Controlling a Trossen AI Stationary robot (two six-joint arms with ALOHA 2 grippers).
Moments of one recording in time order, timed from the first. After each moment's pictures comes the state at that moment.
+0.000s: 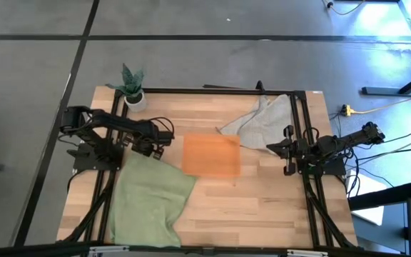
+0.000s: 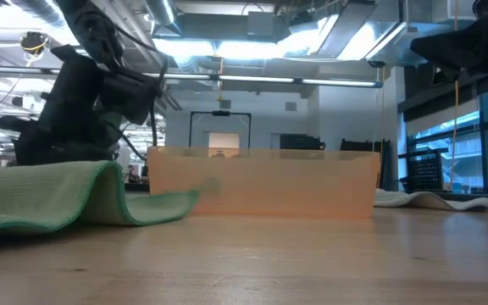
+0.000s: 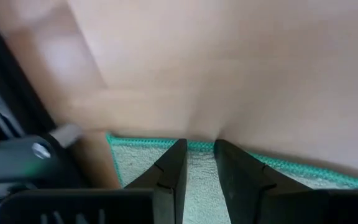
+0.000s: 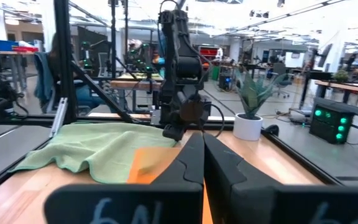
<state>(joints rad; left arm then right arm) 0.21 1.54 0.69 -0.99 -0.08 -1.11 0.36 0.08 0.04 0.20 0.44 -0.11</state>
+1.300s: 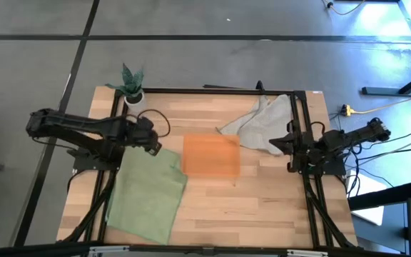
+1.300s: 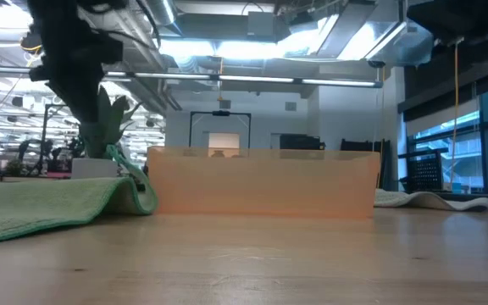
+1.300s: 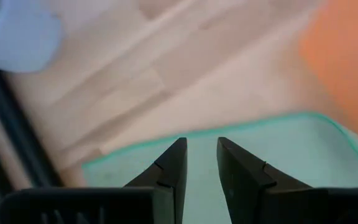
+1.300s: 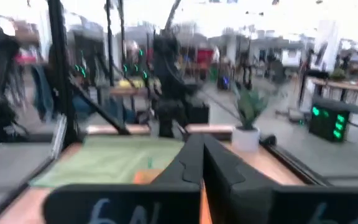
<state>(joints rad) -0.06 1.06 0.82 -1.09 -0.41 -1.00 0.36 0.26 0.25 0.12 0.45 -0.05</state>
